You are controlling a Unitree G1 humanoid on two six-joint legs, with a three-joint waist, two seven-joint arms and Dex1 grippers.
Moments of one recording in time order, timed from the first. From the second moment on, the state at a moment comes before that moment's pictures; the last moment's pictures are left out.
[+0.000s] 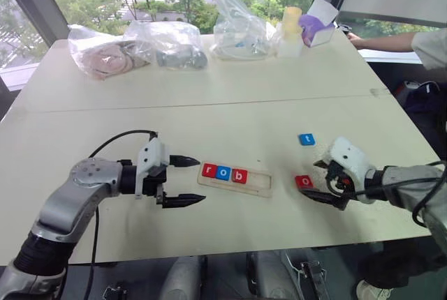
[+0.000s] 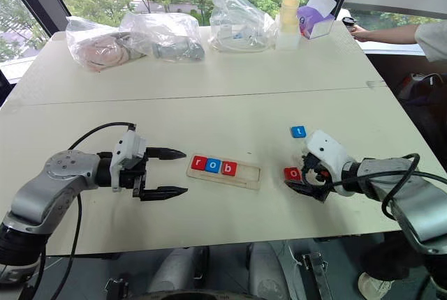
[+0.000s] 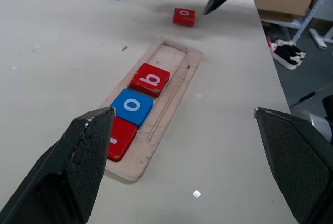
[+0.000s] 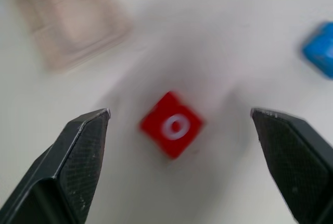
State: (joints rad) left arm -0.20 0.76 -0.05 -0.33 -0.51 0.44 -1.15; right arm -0.08 -1.05 -0.05 -0.43 0.40 0.76 0.92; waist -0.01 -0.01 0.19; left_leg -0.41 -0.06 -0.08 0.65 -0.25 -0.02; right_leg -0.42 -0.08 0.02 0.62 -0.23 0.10
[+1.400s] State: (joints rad) left arm -0.10 0.80 0.04 -0.47 -0.55 0.51 -1.02; right arm -0.35 -0.94 0.17 0.11 0.17 0.17 1.30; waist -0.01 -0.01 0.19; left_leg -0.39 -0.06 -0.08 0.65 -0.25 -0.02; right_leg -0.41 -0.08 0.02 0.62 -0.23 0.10
